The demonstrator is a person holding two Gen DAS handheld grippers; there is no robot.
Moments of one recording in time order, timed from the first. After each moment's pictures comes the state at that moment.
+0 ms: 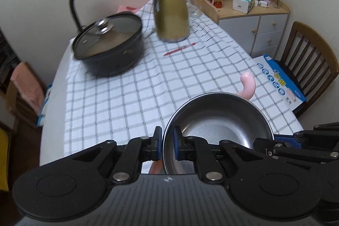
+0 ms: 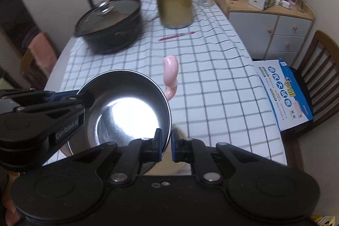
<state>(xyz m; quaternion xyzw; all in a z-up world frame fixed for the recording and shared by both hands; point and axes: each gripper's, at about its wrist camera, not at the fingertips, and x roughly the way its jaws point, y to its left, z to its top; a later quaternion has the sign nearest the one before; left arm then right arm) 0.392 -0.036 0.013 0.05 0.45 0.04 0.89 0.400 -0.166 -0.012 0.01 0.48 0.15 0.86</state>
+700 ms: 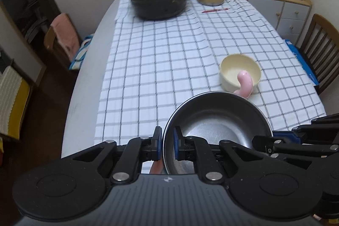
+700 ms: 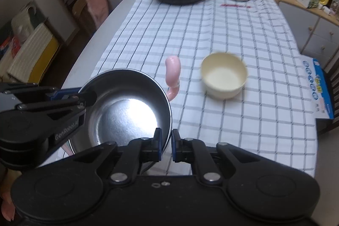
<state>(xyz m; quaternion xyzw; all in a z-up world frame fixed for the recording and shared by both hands) 0.202 0.002 -0.008 0.01 0.48 0.12 0.87 0.244 -0.124 -0.033 -0.07 0.51 0.27 0.82</state>
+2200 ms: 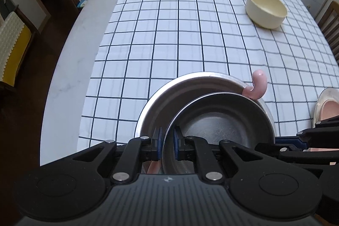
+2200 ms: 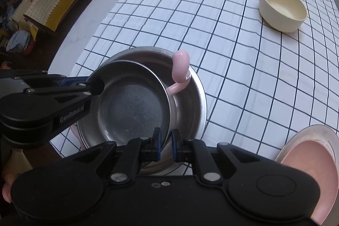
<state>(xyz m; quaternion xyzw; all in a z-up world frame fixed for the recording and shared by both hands) 0.114 0.029 -0.109 -0.06 0.56 0.15 0.81 0.159 -0.091 -0.119 -0.14 0.59 0.33 0.73</state>
